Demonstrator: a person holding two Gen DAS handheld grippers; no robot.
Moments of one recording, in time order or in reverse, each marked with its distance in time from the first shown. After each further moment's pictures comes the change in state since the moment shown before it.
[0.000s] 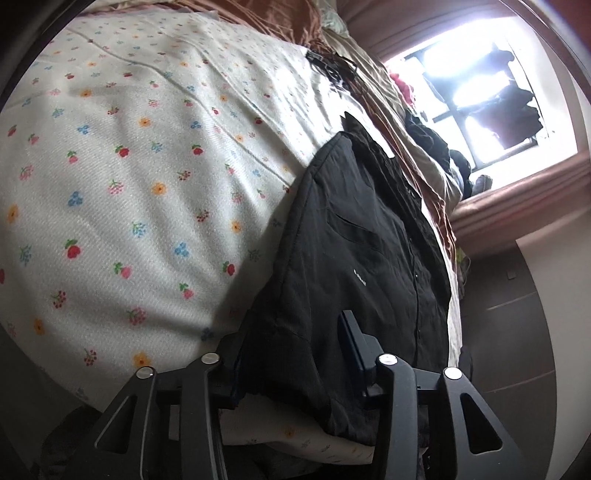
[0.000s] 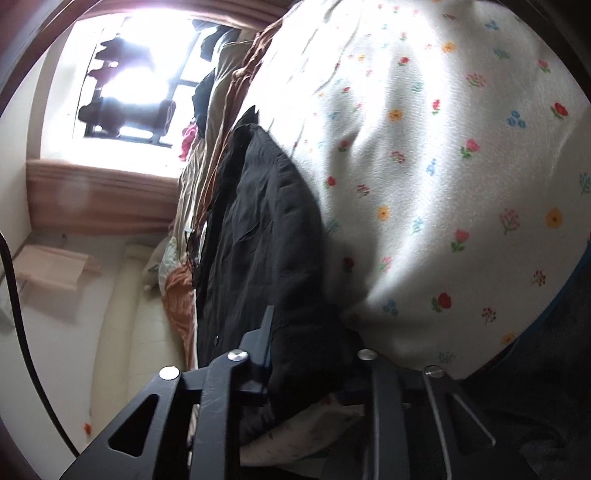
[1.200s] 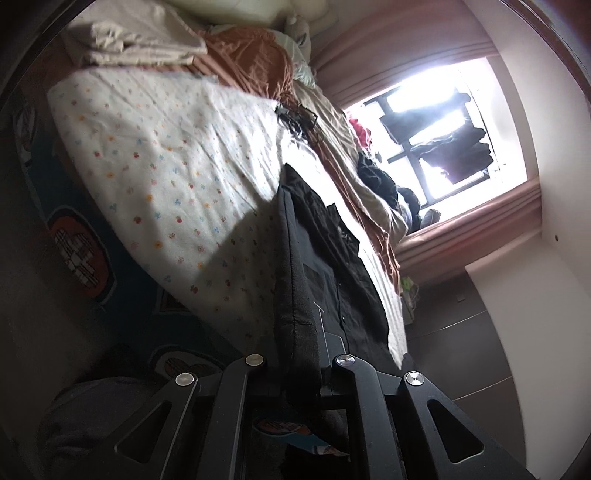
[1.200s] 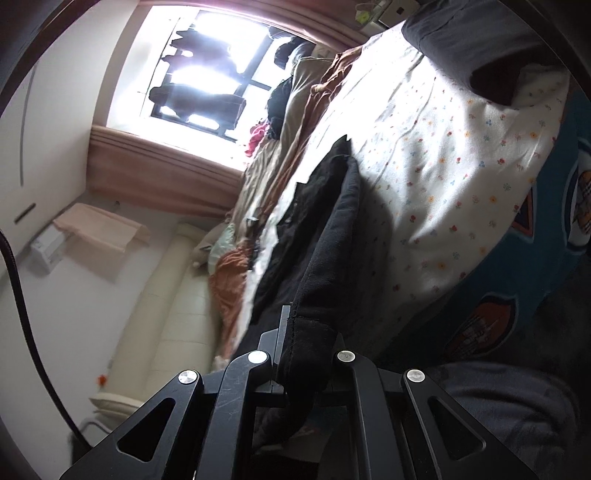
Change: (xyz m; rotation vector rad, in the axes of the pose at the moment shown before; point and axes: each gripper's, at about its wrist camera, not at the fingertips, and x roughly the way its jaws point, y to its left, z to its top) left arm -0.159 0.001 -0.067 0.012 -0.168 -0.180; right arm -0.124 0.060 -0.055 -0.181 -0.027 0.179
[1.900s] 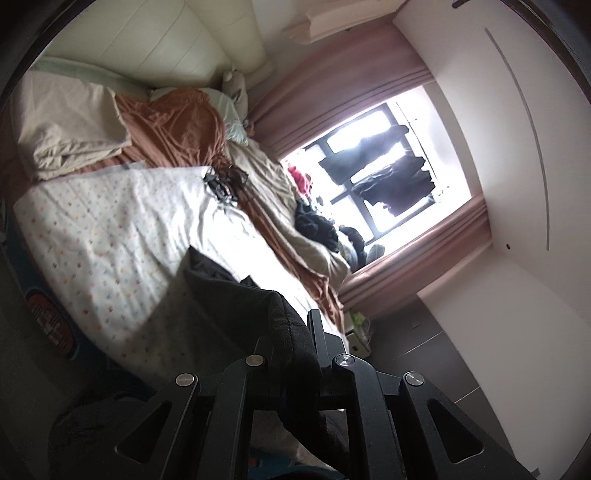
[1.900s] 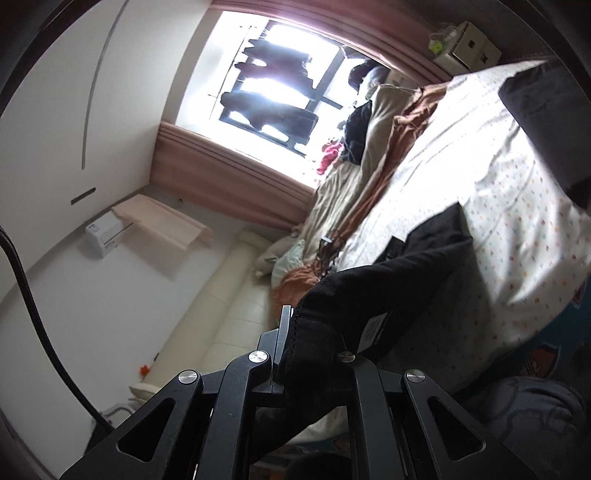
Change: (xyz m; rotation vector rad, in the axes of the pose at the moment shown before) left arm -0.095 -0.116 0.047 0.065 -0.186 -0.197; right arm -0.045 0.130 0.032 -0.161 -0.068 0.188
